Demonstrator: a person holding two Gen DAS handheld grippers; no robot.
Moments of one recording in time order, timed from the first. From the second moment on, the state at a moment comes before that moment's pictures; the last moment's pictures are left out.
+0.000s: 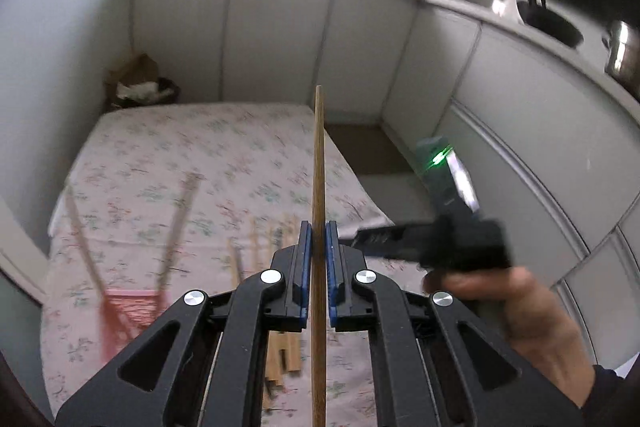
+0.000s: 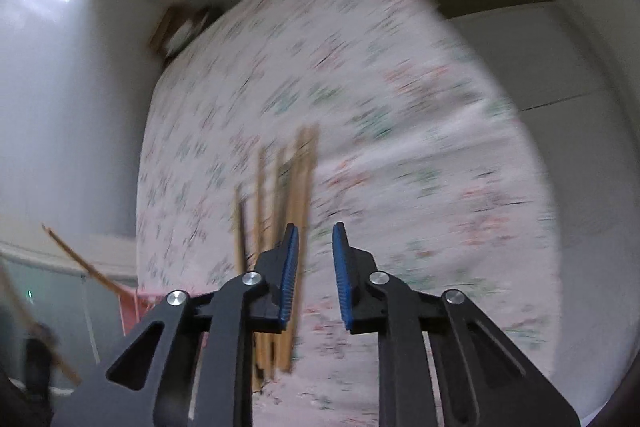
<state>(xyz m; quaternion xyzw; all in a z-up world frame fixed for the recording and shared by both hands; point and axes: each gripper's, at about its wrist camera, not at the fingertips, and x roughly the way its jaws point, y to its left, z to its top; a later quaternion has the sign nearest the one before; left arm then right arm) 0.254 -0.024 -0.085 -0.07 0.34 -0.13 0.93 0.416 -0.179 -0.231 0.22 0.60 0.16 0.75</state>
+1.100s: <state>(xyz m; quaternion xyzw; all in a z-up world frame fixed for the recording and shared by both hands) 0.238 0.062 -0.065 -0.15 0.29 -0.13 0.94 0.397 -0.115 -0.167 0.16 0.48 0.17 0.84</state>
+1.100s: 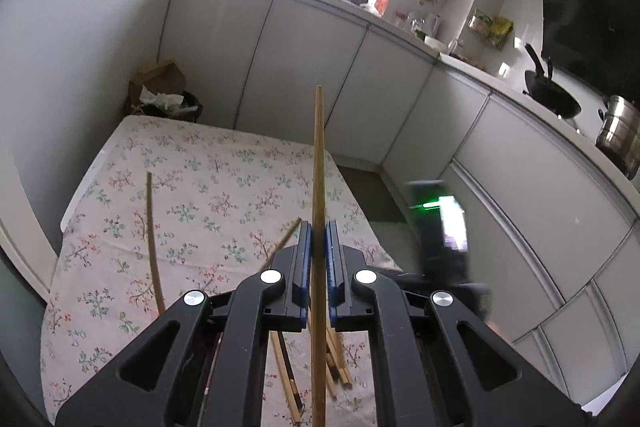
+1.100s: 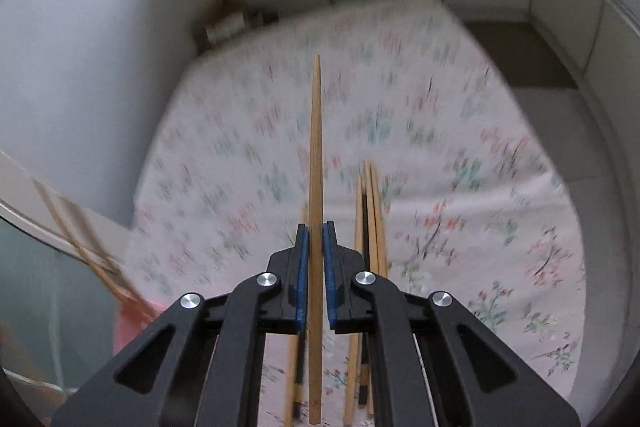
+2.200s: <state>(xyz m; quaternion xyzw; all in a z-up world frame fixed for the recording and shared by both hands) 0.247 0.123 -0.100 -0.11 0.18 -0.04 0.98 0.309 -0.055 -0.096 0.17 0.17 0.27 0.93</state>
